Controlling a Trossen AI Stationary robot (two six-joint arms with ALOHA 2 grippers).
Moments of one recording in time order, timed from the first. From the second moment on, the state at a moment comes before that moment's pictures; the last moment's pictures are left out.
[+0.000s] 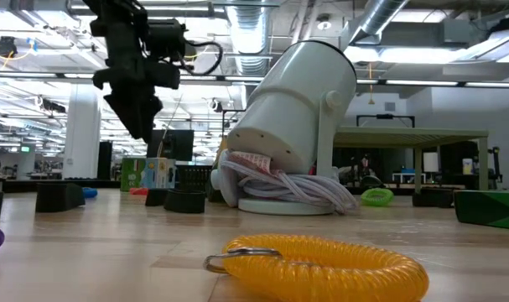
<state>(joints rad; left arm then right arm) 0.43 1.33 0.92 -0.87 0.09 0.41 0.24 0.78 1.20 -0.12 0.45 0.41</state>
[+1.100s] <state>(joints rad) 0.72 1.38 1.15 -1.01 -0.06 0.66 0.24 0.78 1.20 -0.07 0.45 0.39</state>
